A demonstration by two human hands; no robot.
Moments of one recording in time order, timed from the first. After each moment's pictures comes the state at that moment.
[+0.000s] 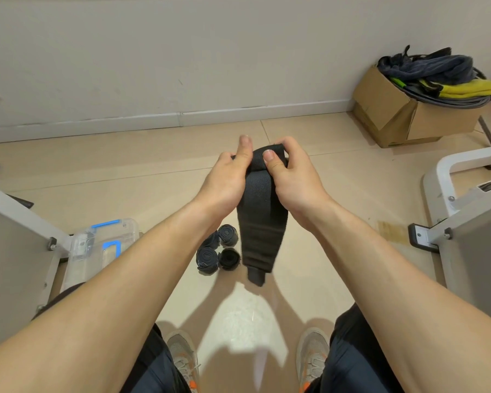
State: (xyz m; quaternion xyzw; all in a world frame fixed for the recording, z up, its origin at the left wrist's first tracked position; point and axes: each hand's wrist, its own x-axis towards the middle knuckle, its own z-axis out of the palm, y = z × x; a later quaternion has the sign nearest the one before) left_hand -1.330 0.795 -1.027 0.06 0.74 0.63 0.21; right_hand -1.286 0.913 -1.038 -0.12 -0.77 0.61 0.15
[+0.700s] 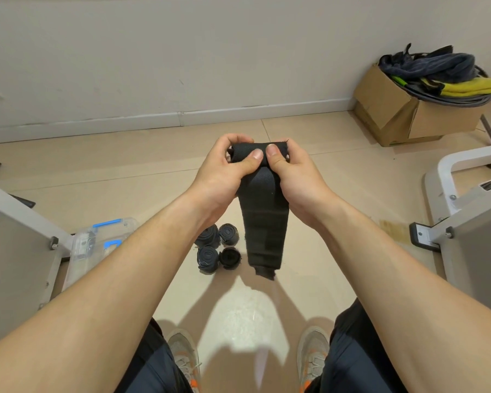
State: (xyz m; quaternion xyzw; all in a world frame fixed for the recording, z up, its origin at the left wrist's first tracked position) left_hand -1.332 0.787 -1.025 0.10 0.65 0.72 0.22; right_hand -1.287 0.912 -1.034 -0.13 -0.69 0.71 0.10
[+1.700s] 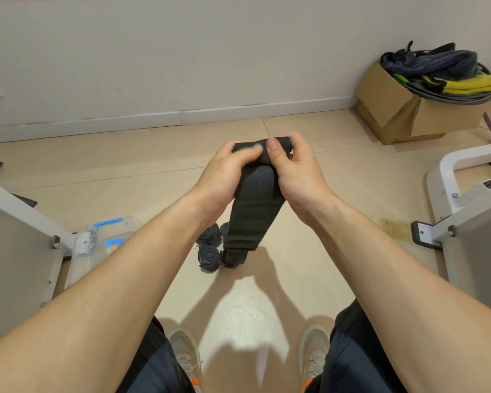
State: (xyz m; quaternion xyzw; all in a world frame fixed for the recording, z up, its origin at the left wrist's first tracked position) left_hand -1.334 0.788 -1.024 0.09 0.63 0.73 0.25; right_hand -1.289 0.911 -1.035 -0.14 -0.71 0.67 0.17
